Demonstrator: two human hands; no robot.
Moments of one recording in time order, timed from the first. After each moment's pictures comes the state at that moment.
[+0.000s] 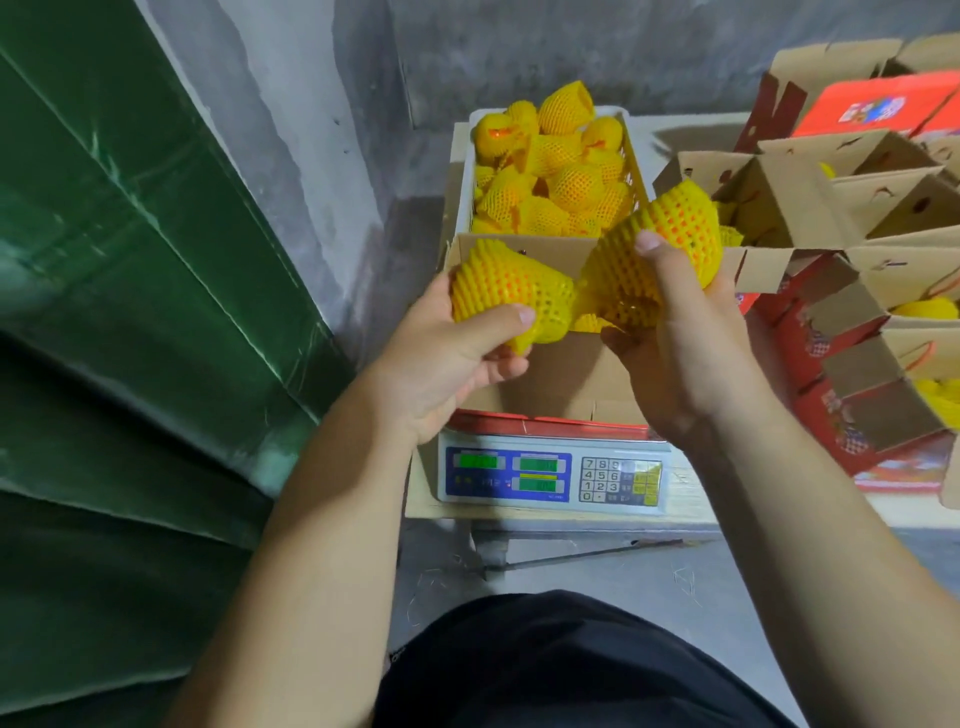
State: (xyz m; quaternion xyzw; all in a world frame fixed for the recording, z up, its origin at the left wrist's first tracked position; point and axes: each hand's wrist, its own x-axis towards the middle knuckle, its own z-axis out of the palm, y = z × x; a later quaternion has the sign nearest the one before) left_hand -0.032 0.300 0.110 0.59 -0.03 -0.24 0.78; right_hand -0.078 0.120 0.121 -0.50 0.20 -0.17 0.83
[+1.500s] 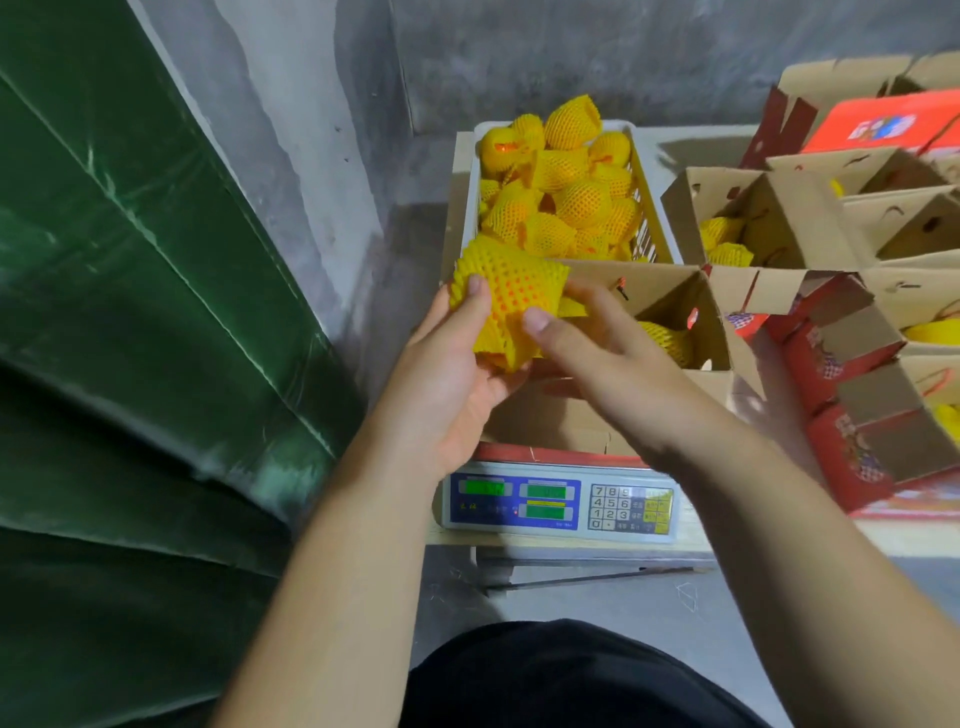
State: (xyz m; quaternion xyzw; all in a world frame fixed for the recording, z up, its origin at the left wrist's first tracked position) left_hand -0.016 0.293 0.110 0.50 0.04 -0.20 0.84; right_hand -0.055 0.137 0.108 -0.74 0.04 0.01 0.67
